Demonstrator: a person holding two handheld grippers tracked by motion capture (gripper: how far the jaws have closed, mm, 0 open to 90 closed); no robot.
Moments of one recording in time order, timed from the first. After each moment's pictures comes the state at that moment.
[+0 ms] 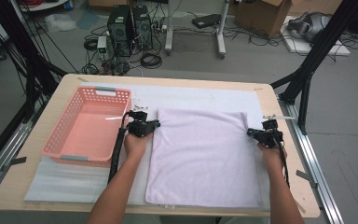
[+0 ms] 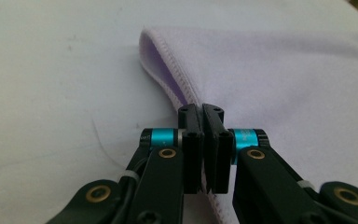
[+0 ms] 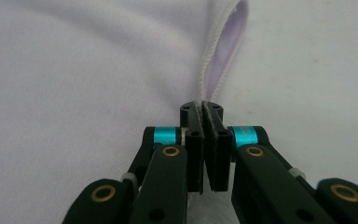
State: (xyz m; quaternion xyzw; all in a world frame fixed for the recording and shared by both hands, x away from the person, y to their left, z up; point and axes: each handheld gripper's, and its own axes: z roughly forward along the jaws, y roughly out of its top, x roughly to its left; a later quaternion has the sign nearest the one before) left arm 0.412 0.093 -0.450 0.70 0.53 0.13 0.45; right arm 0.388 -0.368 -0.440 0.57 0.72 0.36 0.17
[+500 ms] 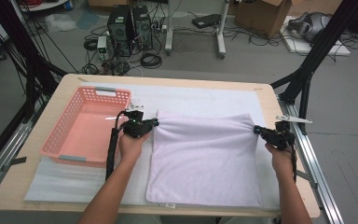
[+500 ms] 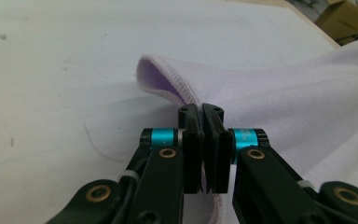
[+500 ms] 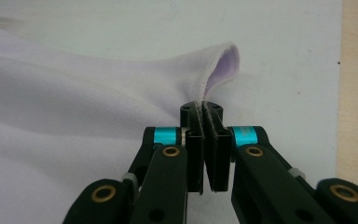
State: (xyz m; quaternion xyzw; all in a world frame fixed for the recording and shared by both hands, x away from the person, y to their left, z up) left arm 0.385 0.101 -0.415 0.71 0.50 0.13 0.48; right arm 0.359 -0.382 -0.410 0.54 0.70 0.43 0.17
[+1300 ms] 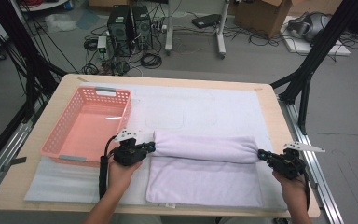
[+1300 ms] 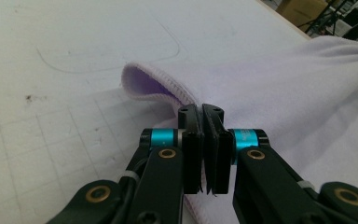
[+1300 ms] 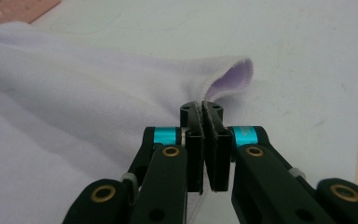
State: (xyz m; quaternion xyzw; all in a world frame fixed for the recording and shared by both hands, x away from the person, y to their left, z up) left arm 0.302 0.117 -0.432 0.73 0.45 0.10 0.51; right arm 0.273 -0.386 -0.419 0.51 0.72 0.45 0.15
